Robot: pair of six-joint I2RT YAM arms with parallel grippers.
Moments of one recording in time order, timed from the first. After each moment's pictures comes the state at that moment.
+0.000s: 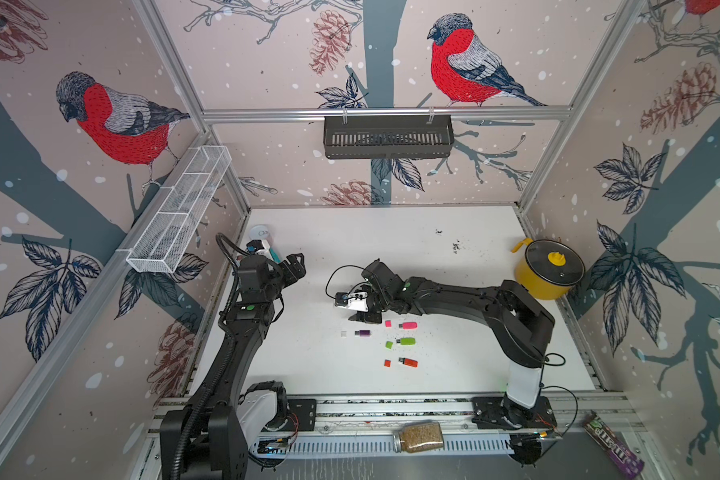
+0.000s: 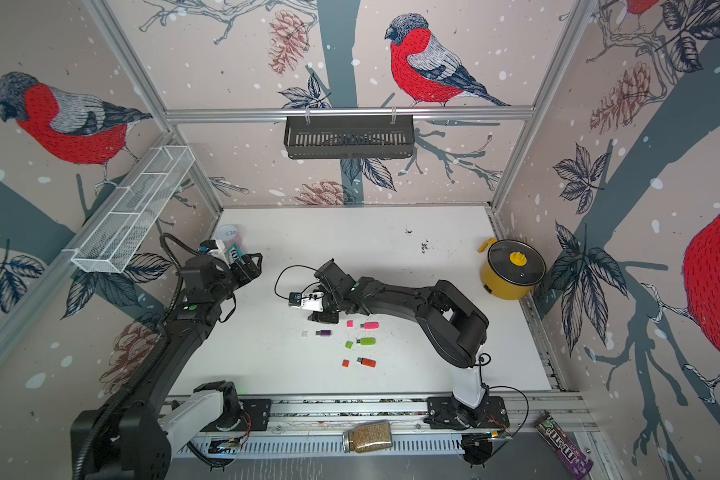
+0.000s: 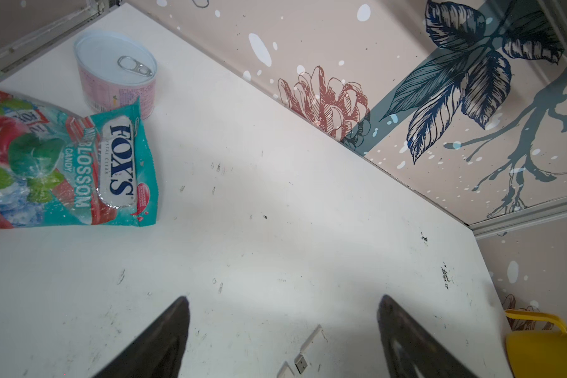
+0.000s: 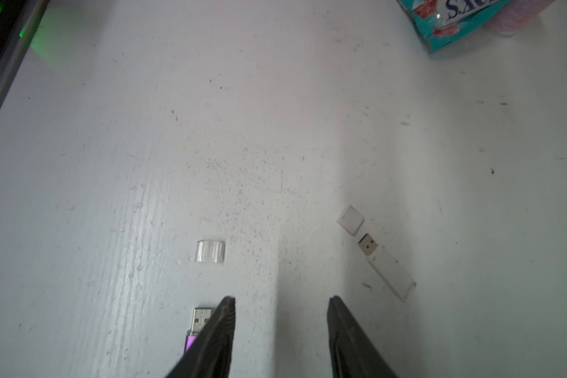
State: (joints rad) left arm 0.09 1.04 0.63 -0.05 0.25 -0.54; right arm 0.97 1.92 1.27 -0.23 -0.34 -0.65
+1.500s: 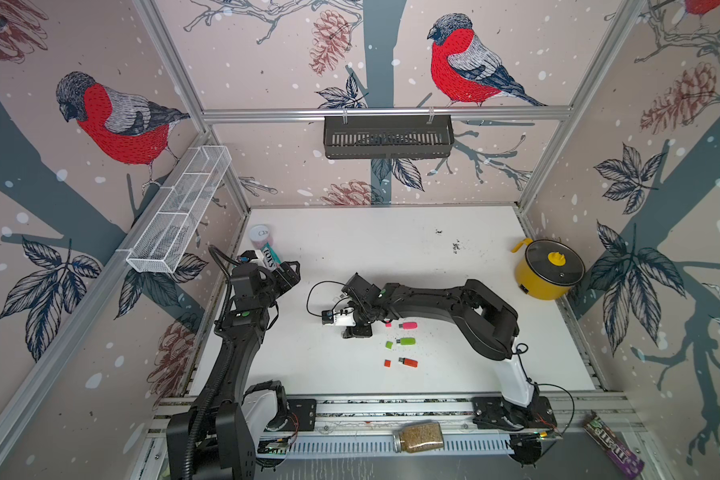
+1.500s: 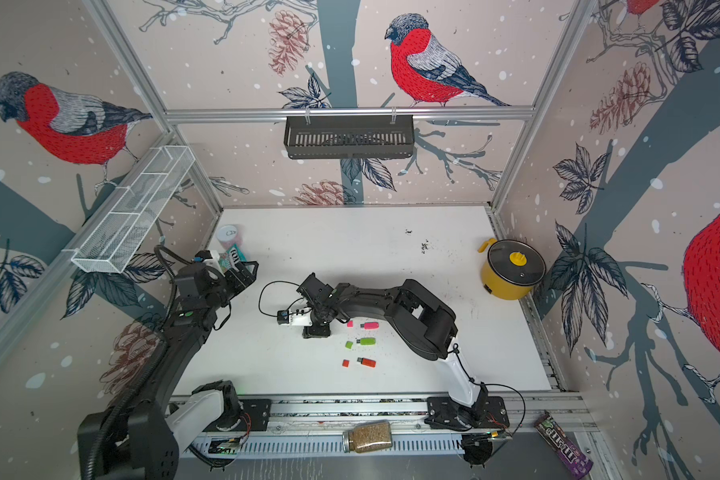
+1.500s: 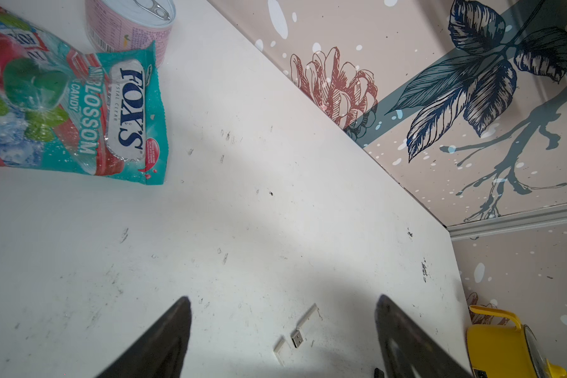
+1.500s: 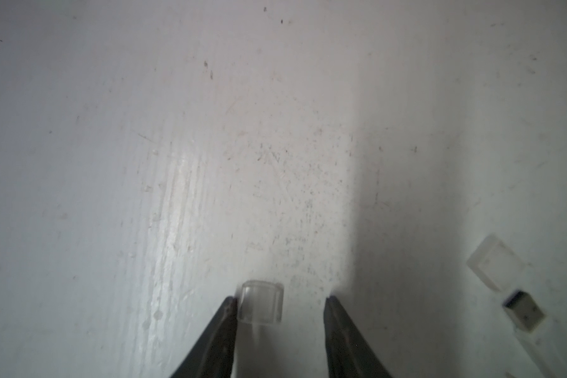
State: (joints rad) left arm 0.16 1.02 0.56 -0.05 0.37 -0.60; right arm 1.04 2.11 1.42 -0.37 -0.34 -0.65
